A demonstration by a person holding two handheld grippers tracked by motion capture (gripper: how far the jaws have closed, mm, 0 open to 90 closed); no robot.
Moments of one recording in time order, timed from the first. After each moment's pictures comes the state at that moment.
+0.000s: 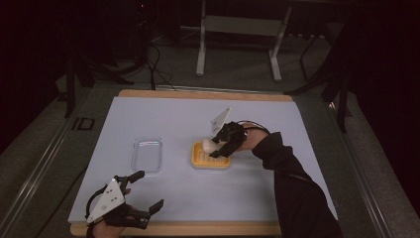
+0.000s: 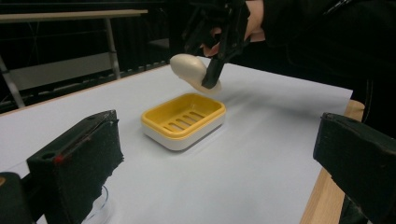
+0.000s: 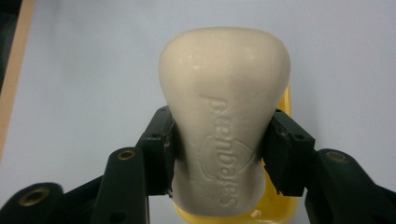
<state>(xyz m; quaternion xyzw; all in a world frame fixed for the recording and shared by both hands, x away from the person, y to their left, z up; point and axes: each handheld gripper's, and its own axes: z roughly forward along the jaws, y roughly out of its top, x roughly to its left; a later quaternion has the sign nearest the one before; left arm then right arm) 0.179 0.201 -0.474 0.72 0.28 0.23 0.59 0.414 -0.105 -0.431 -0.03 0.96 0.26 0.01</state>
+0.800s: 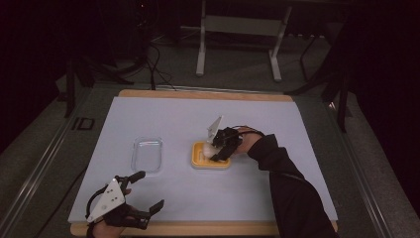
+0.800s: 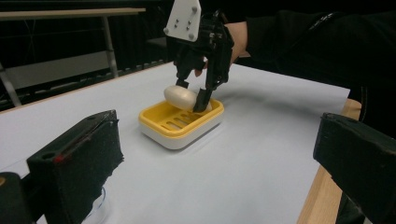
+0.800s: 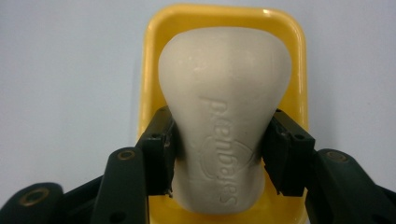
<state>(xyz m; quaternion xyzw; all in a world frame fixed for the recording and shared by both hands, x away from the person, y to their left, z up) 0.179 0.200 -0.474 0.72 0.28 0.22 0.59 0.428 -0.097 -0.475 -0.03 0.98 0.21 0.02</state>
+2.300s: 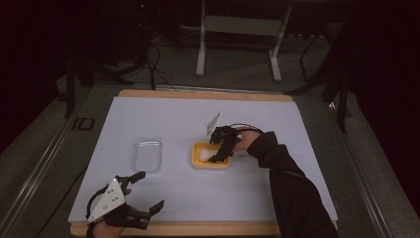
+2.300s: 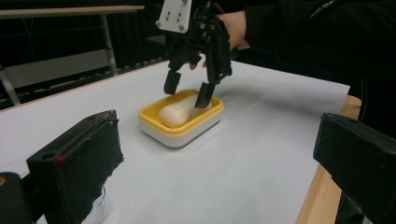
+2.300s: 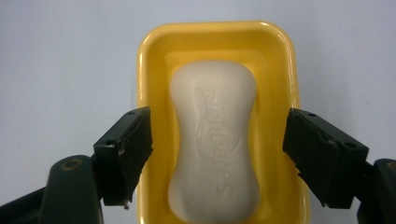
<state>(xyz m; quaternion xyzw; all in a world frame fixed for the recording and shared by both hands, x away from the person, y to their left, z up) 0.180 0.200 -0.475 0.73 0.27 0.22 0.59 0.430 -0.092 -0.470 0.01 0.98 0.21 0.00</state>
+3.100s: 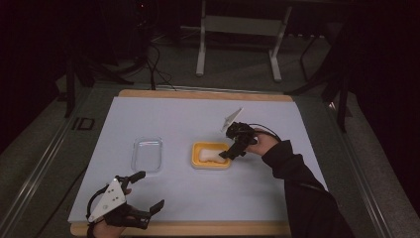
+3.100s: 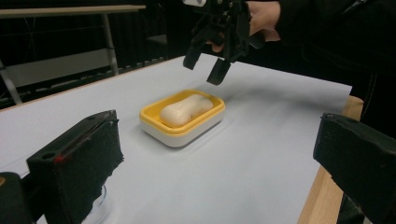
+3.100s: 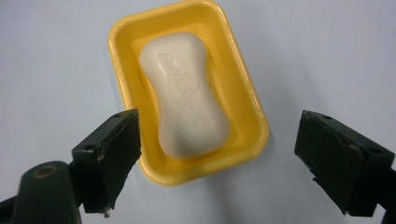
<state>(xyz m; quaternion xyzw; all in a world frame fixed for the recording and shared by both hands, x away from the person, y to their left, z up) 0.180 0.200 -0.475 0.73 0.28 0.22 0.59 0.419 -0.136 -0.447 0.14 0.96 0.24 0.05</state>
